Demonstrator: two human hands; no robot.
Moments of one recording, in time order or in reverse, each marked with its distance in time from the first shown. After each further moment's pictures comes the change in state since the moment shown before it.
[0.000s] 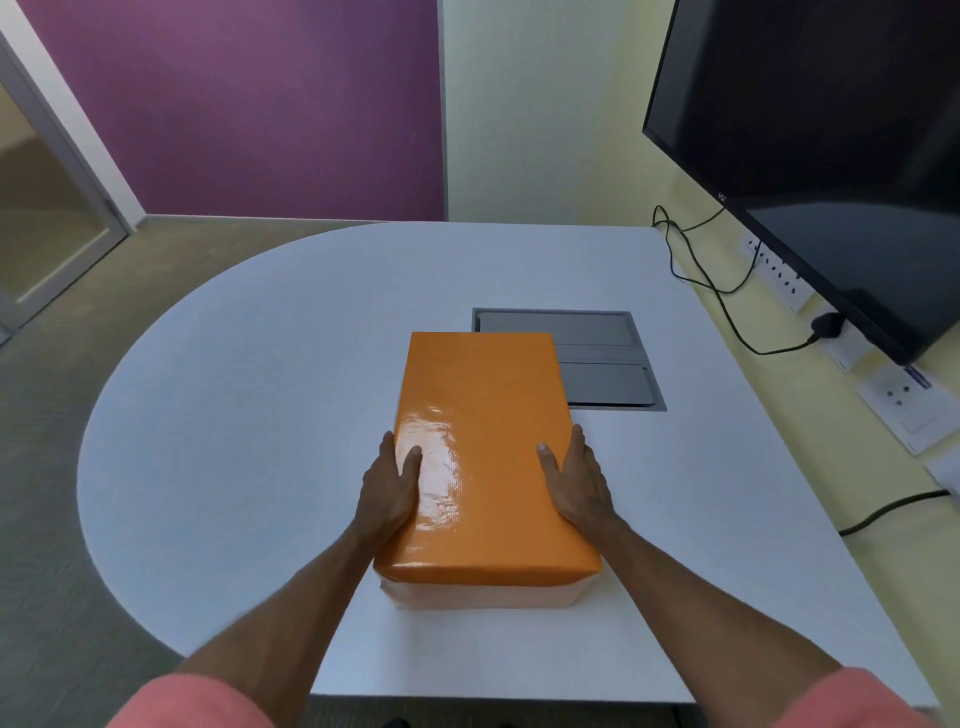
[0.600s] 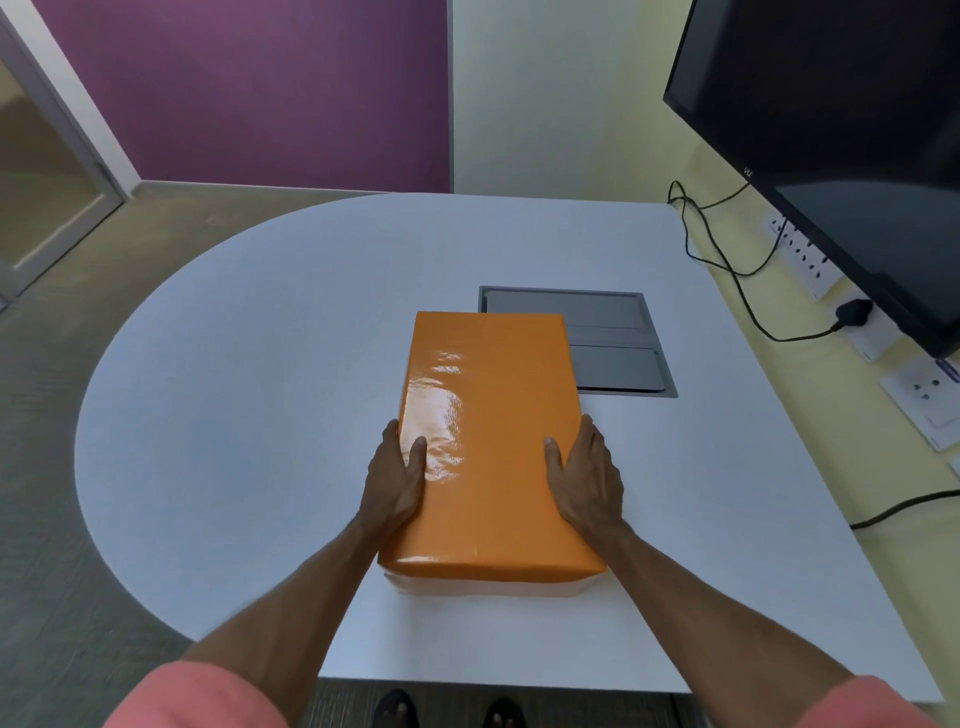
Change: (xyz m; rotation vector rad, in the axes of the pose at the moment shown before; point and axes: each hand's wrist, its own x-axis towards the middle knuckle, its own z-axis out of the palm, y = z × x) left_hand 0.015 -0.023 0.014 -0.032 0.029 0.015; right_hand -0.001 0.005 0.016 -0.203 0.180 -0.059
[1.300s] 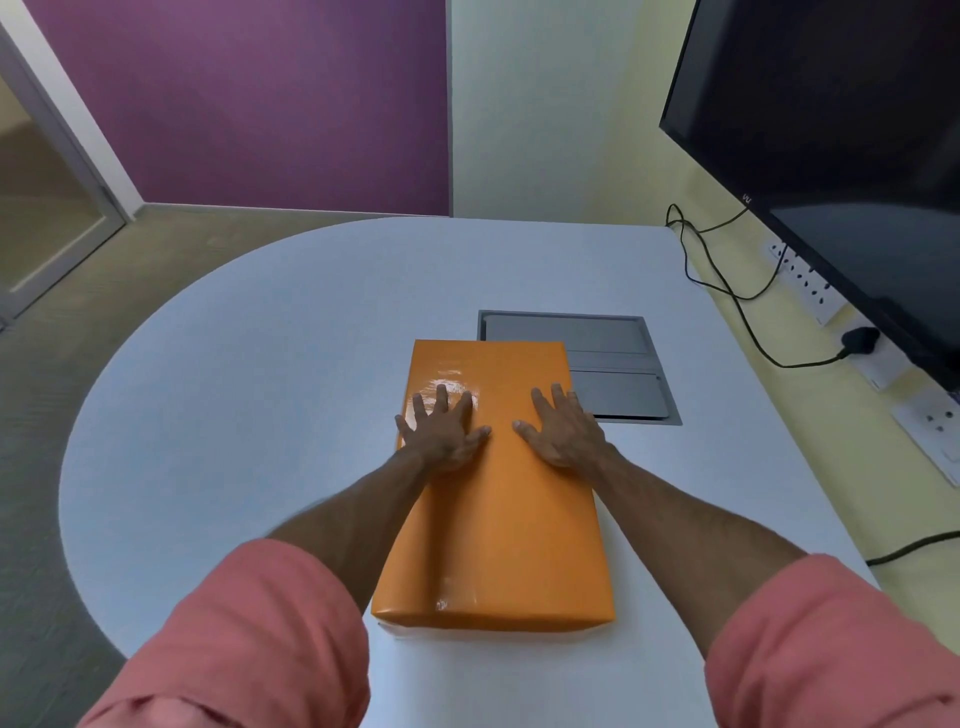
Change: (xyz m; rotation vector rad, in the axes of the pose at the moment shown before) left_hand 0.092 0.071 0.024 0.662 -0.294 0.102; right_hand 0.103 -0.042 -0.014 -0.342 -0.334 -0.207
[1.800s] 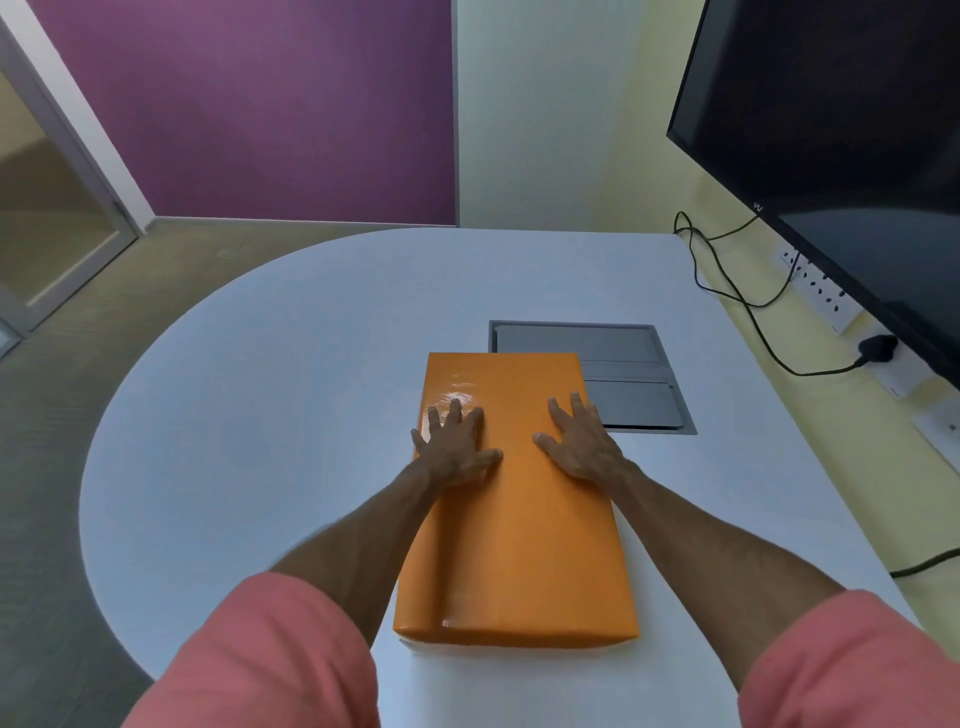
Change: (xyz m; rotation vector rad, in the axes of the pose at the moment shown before) left_hand -0.002 -0.008 -0.007 -0.055 -0.007 0.028; right_hand 0.000 0.002 0.001 0.168 -0.003 0.030
